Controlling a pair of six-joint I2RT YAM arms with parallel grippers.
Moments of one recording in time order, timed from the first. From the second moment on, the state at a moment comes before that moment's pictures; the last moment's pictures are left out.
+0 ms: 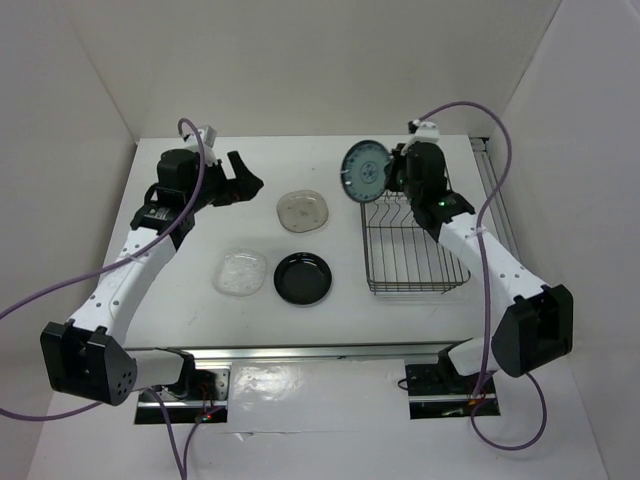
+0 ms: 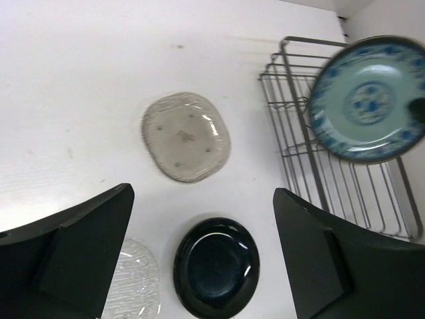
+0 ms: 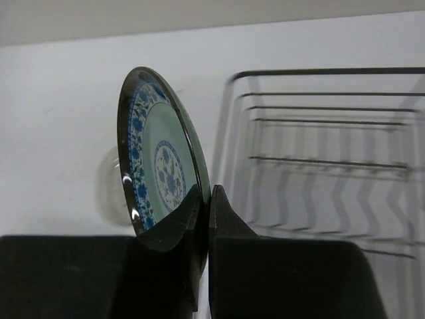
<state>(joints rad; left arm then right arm) -0.19 1.27 1.15 -0.25 0.26 -0.43 0.38 1.38 1.15 -0.07 0.10 0.31</state>
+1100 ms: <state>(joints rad) -0.19 1.26 1.17 -0.39 0.12 -0.45 0.37 1.50 1.20 -0.23 0.63 0.19</state>
